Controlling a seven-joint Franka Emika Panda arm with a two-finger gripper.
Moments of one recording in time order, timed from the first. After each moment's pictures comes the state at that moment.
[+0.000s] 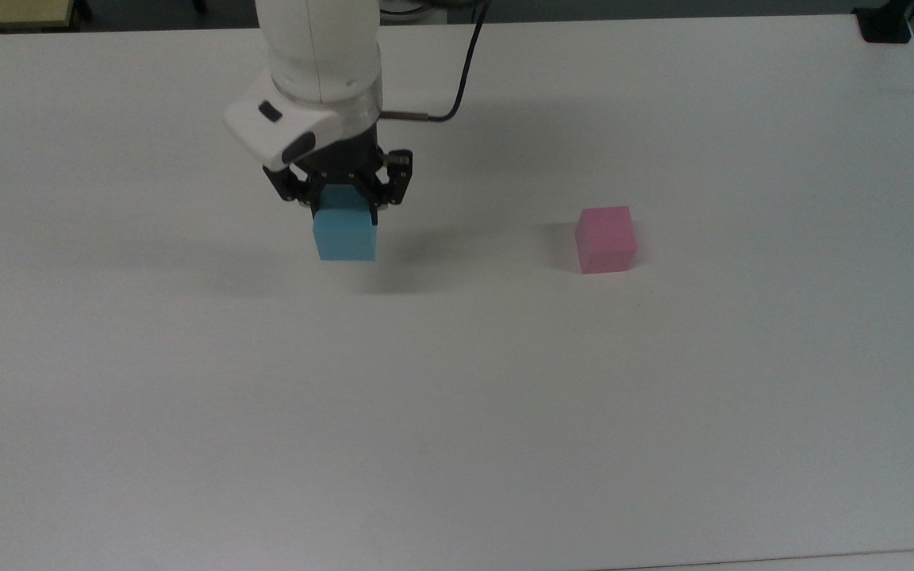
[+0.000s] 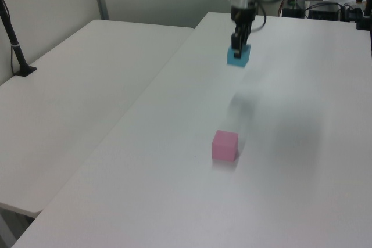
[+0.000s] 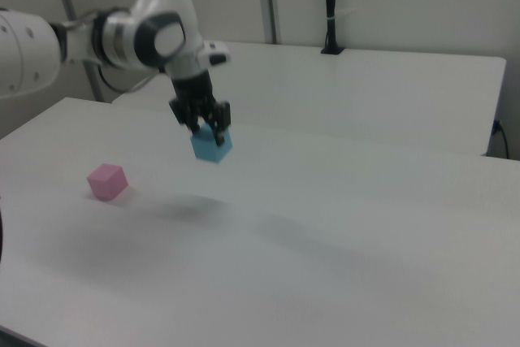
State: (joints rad) arm 0.05 0.30 -0.05 -1.55 -0.04 1.93 0.00
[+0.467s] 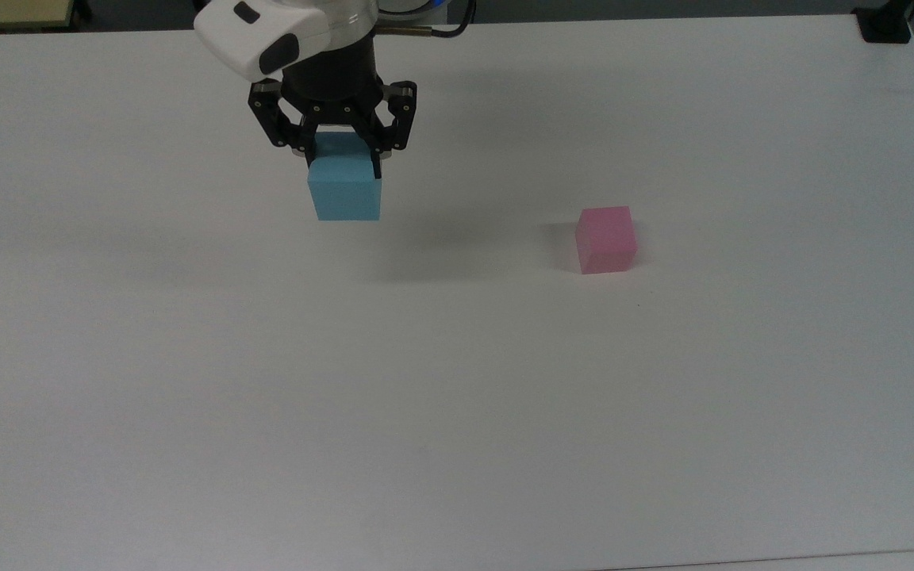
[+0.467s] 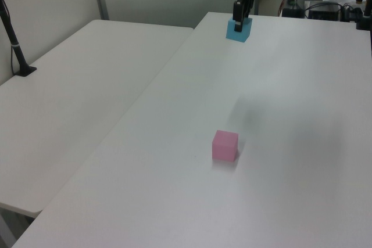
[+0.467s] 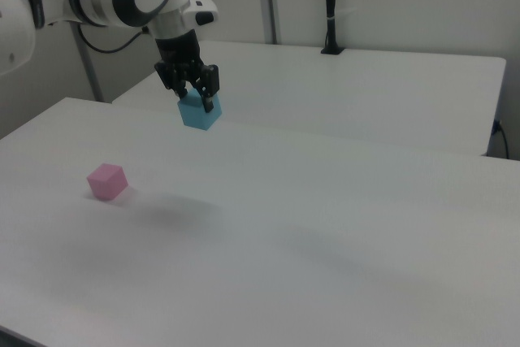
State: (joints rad) arm 0.06 0.25 -0.05 -1.44 0.00 1.81 0.00
